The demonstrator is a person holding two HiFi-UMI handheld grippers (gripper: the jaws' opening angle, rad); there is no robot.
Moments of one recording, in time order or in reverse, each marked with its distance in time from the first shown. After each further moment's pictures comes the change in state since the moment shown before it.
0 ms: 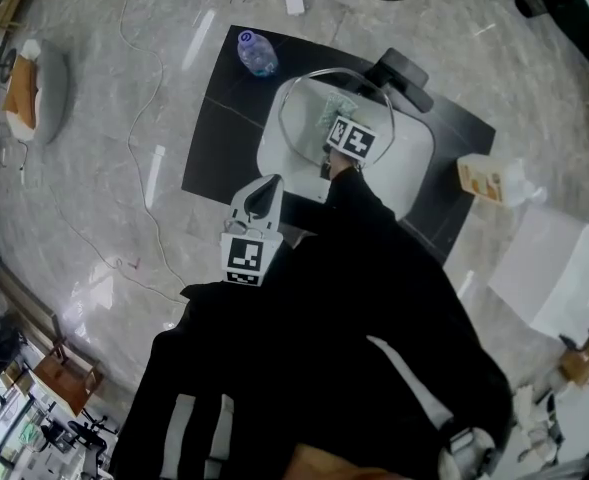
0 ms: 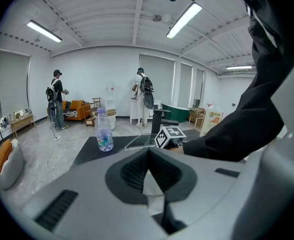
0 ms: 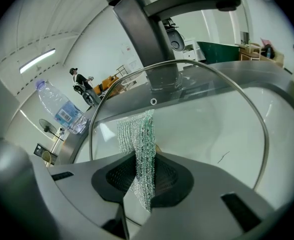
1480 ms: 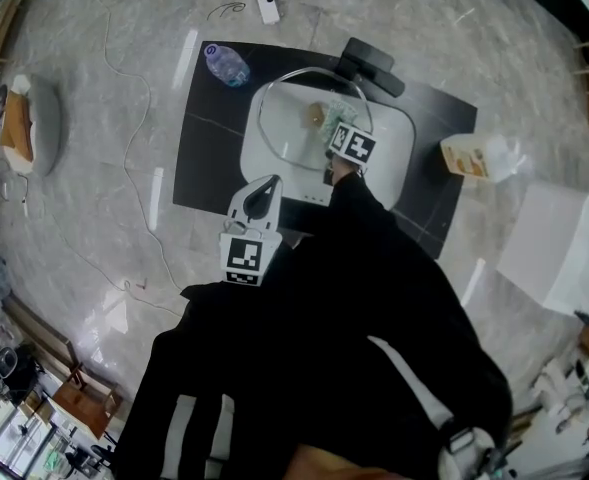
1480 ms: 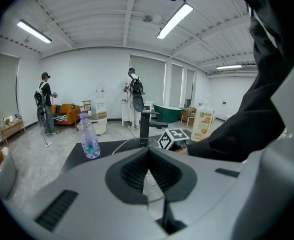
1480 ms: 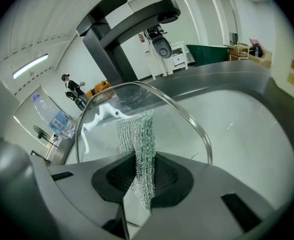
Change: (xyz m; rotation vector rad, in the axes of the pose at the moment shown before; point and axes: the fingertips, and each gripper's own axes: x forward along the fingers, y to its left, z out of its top) left arm 0.015 -0.036 0.014 0.068 -0.012 -0.084; right arm -0.029 -0.065 0.000 0.066 -0.034 -0.060
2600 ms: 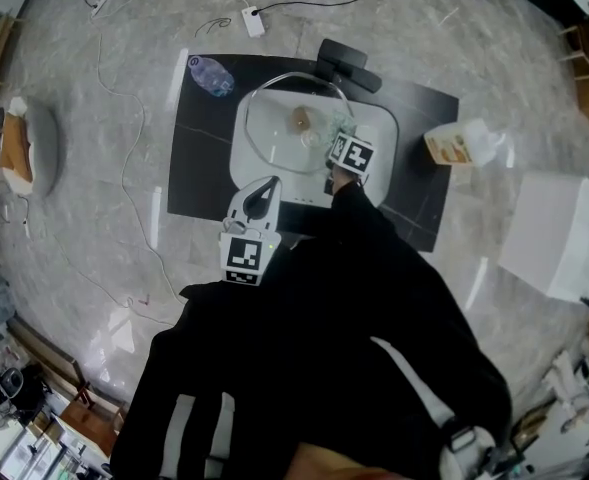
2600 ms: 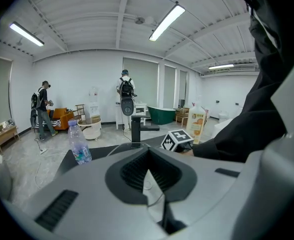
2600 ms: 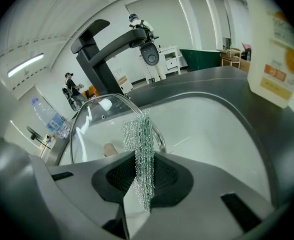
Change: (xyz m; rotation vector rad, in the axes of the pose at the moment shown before) left arm 0.007 -0.028 0.012 0.056 -0.024 -0.052; right arm -0.031 -0.047 -0.006 0.017 -0.028 -0.075
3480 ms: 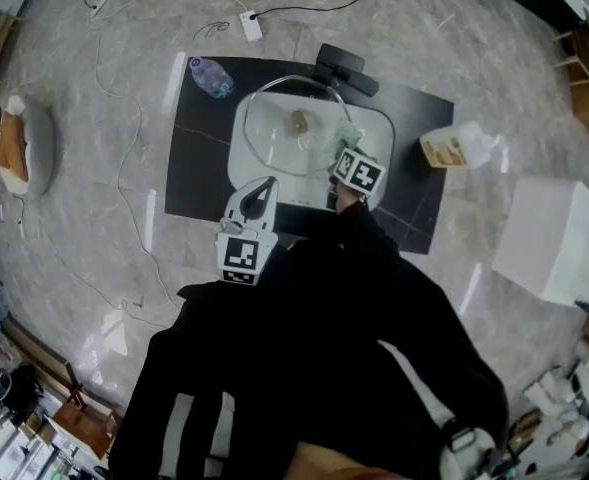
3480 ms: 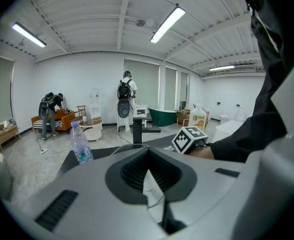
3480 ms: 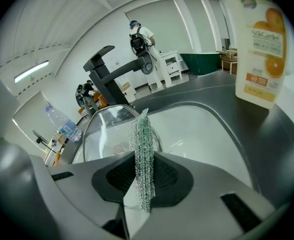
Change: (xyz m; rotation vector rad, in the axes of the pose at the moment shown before) left arm -0.004 0.002 0.005 -0.011 -0.019 0.013; right arm -0.044 -0.004 -0.002 0.025 -0.042 0.059
